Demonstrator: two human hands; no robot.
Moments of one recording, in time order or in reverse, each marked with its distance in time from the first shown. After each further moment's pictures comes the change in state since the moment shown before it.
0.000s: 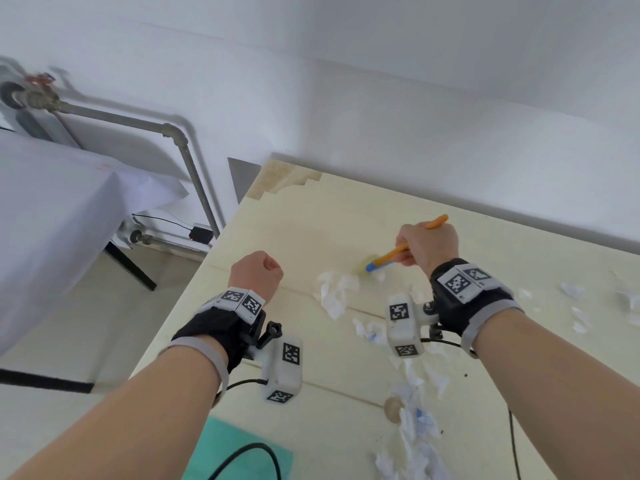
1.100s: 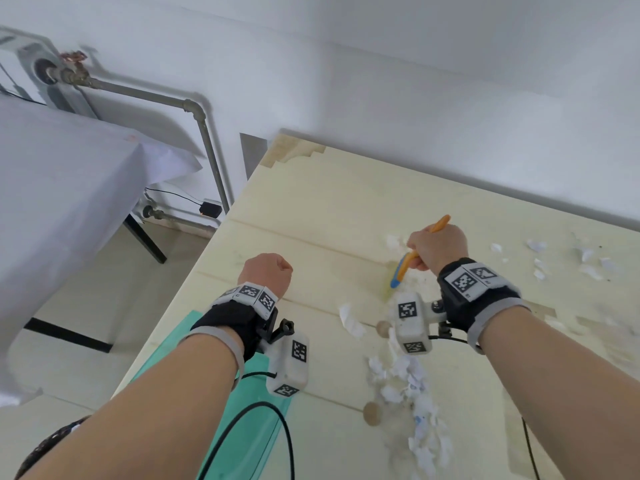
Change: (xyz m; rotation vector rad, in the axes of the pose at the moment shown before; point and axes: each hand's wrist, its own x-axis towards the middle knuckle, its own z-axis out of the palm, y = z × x) left_hand -0.103 -0.027 -0.009 0.130 -0.099 0.030; right_hand -0.099 0.037 -0.042 -0.259 0.032 0.011
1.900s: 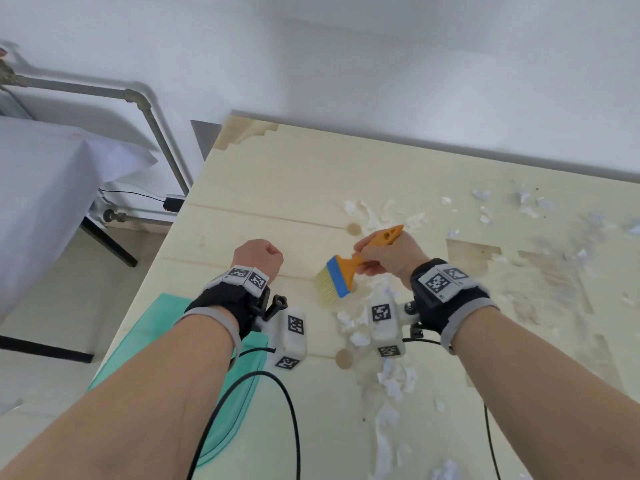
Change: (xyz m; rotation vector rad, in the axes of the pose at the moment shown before) left_hand -0.041 0.026 0.022 -0.010 -0.058 0.066; right_hand -0.065 0.058 -0.013 0.286 -0.380 0.008
